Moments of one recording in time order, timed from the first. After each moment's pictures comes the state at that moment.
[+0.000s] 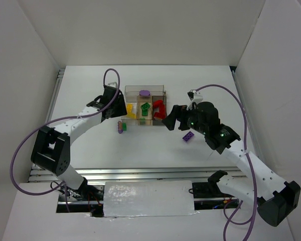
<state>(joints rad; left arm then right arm) -0.39 1.59 1.12 -0.36 -0.19 -0.53 0.55 0.93 0.86 -0.32 -0.12 0.49</state>
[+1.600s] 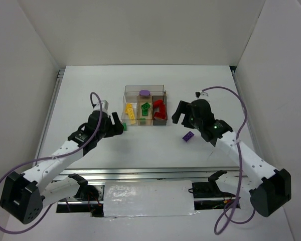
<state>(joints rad) -0.47 1.07 0.68 -0.25 -0.18 -0.59 0.49 1.04 0.85 -0.40 0.15 0.62</state>
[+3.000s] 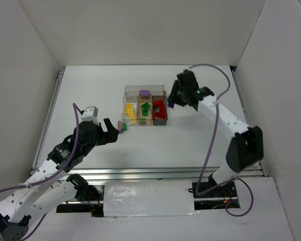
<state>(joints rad) -0.61 0.70 0.71 -0.55 -0.27 -0.63 0.42 1.47 1.20 -0.54 0.10 0.70</state>
